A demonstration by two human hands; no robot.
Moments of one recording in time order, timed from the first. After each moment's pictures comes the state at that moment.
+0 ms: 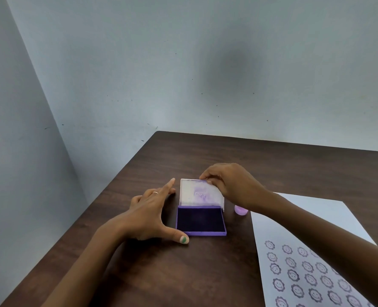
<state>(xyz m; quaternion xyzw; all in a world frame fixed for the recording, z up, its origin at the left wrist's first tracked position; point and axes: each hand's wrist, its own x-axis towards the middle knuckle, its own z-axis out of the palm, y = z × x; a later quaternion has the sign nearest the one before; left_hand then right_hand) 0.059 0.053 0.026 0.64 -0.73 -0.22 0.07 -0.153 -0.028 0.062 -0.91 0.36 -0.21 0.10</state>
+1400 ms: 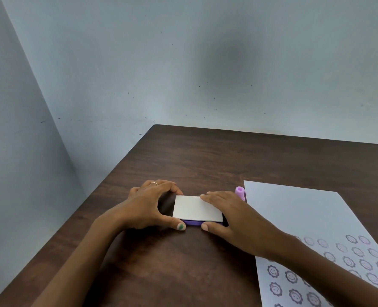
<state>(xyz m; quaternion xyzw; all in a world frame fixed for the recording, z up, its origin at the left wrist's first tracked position) 0.059 0.052 0.024 0.62 -0.75 -0.19 0.12 -0.174 0.044 0.023 -0.89 0.42 -0.12 0.15</state>
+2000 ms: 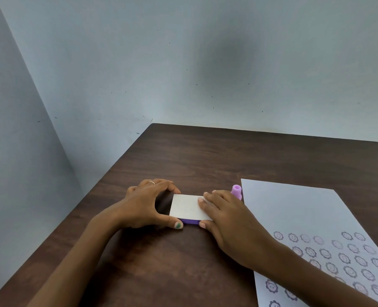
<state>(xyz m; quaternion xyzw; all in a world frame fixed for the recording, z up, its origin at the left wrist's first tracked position) 0.059 0.053 0.025 0.62 -0.76 -0.19 0.12 -0.169 0.059 0.015 -0.91 0.40 -0.11 0.02</state>
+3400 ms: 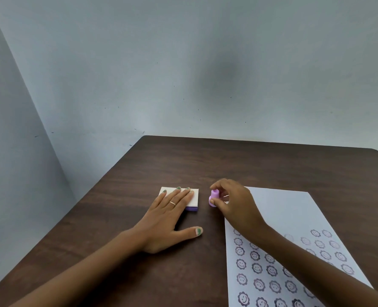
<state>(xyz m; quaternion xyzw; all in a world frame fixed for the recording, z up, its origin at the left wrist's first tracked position) -0.010 0.063 0.002 0.56 -0.82 -0.07 0.07 -0.209 0.019 0.018 -0.79 0.48 -0.36 0.14</state>
